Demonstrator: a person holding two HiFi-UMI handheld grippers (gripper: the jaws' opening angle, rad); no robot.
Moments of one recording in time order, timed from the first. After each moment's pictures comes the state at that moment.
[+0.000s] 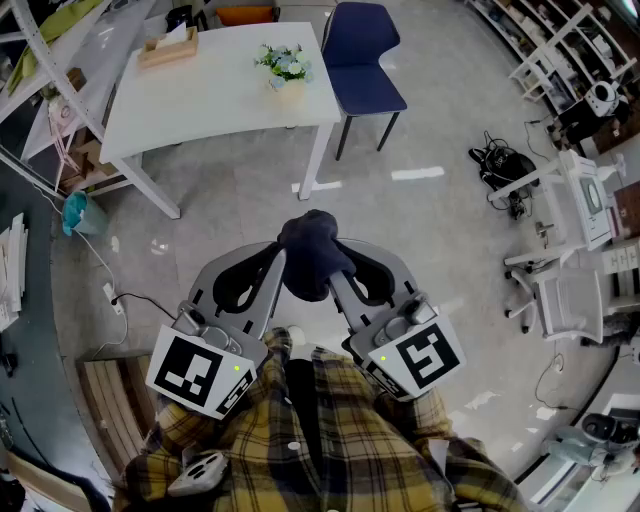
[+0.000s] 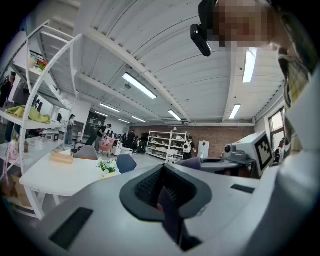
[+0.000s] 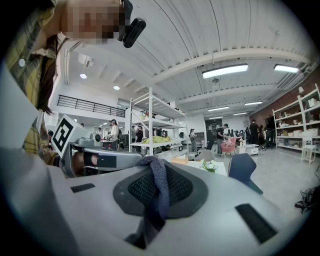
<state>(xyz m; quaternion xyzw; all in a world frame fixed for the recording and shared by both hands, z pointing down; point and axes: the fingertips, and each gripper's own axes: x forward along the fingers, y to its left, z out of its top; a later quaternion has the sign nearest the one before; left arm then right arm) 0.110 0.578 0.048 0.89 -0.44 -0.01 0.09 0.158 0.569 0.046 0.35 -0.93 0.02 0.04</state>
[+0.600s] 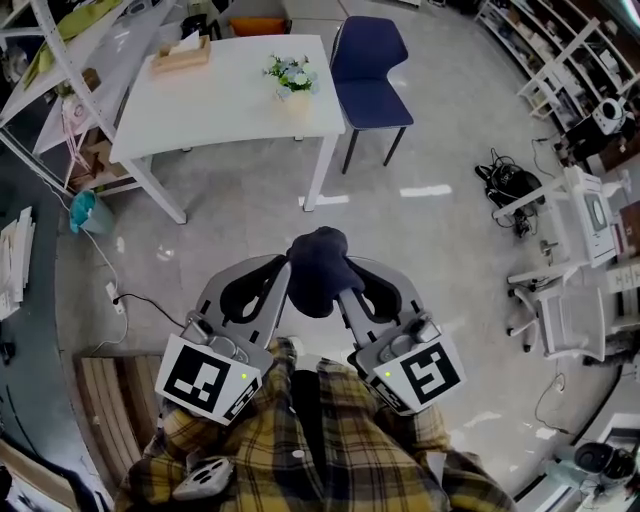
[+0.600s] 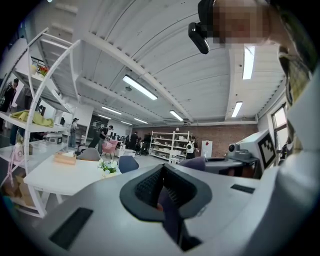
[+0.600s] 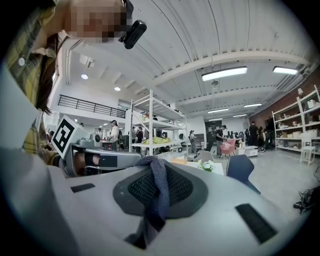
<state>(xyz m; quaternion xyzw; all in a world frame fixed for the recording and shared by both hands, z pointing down) 0.126 0.605 0.060 0.89 -0.46 -0.01 0.08 0.184 0.597 0.056 0.36 -0.93 0.01 0.04</state>
